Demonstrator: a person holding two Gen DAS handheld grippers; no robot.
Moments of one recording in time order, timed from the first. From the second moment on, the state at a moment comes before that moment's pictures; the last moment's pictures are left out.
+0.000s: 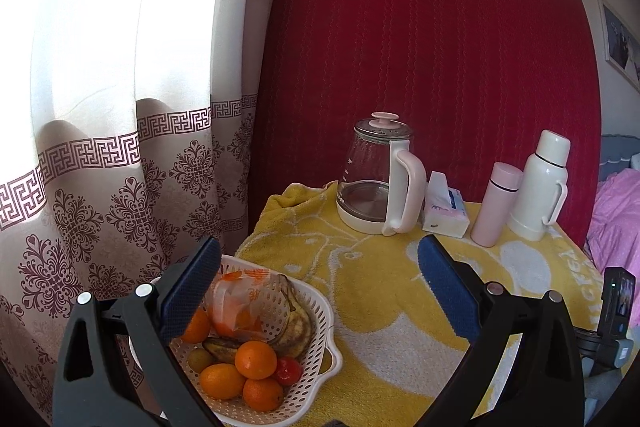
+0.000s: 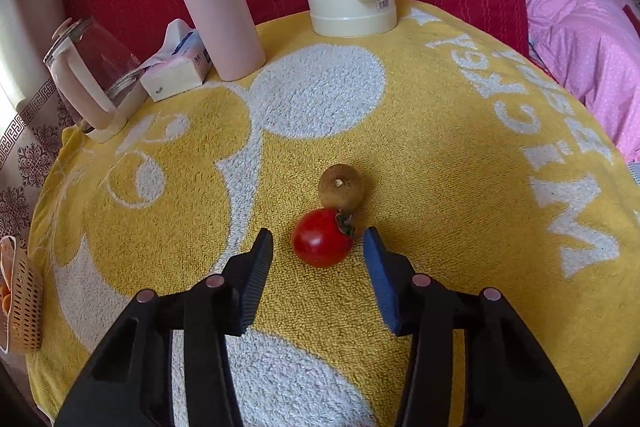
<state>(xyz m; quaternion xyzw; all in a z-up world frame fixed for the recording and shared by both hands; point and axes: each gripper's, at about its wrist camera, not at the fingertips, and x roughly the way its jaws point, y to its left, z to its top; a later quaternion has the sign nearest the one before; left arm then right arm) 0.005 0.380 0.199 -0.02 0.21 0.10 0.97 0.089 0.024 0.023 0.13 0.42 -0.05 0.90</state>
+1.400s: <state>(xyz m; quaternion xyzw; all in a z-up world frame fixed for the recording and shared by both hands) 0.051 0.211 0.129 0.05 0.32 -0.08 0.94 0.045 -0.059 0.048 0.15 0.34 -0.03 0.93</state>
